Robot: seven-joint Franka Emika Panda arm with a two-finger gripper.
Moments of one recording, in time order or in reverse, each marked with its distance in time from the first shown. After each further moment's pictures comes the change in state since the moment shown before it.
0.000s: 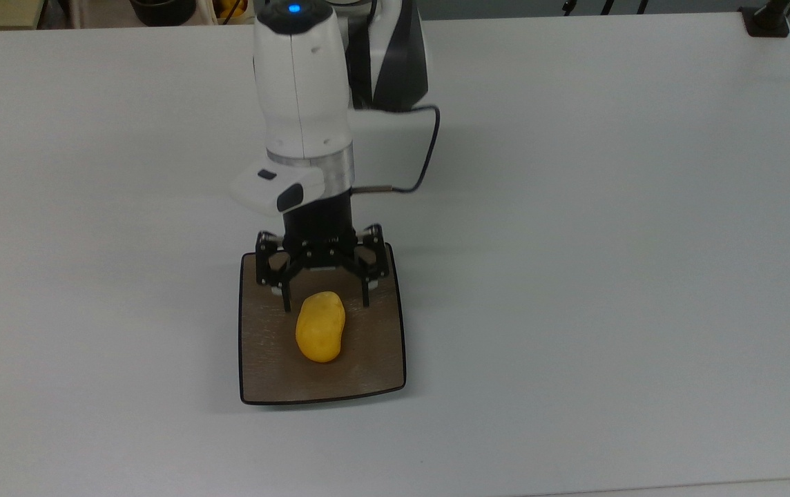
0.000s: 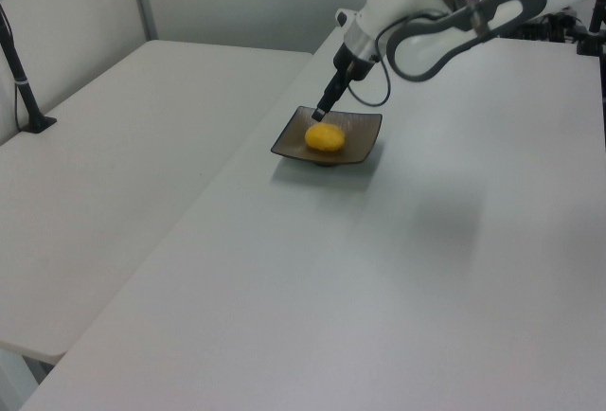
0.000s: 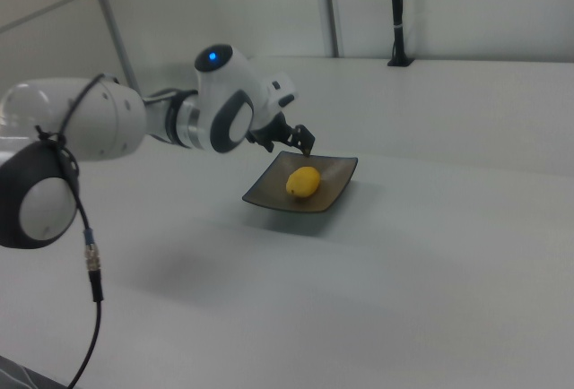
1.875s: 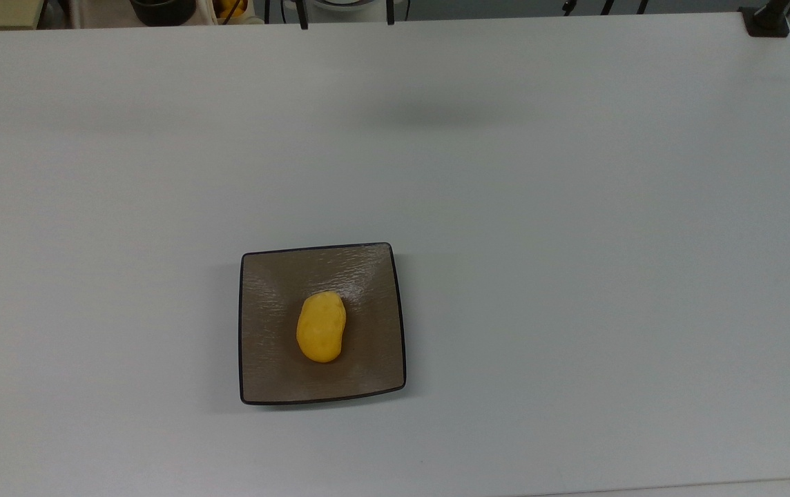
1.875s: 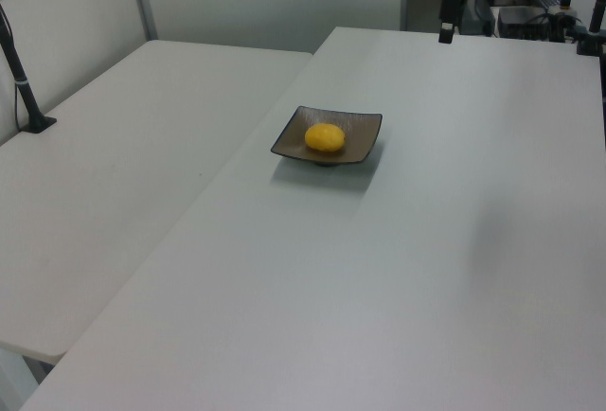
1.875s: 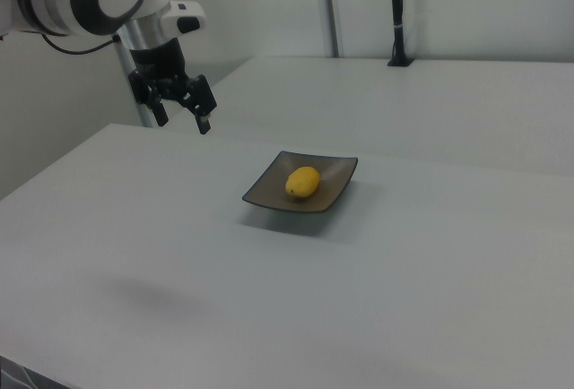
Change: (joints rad) arm 0.047 -0.560 -0.009 -0.106 0.018 -0.897 0.099
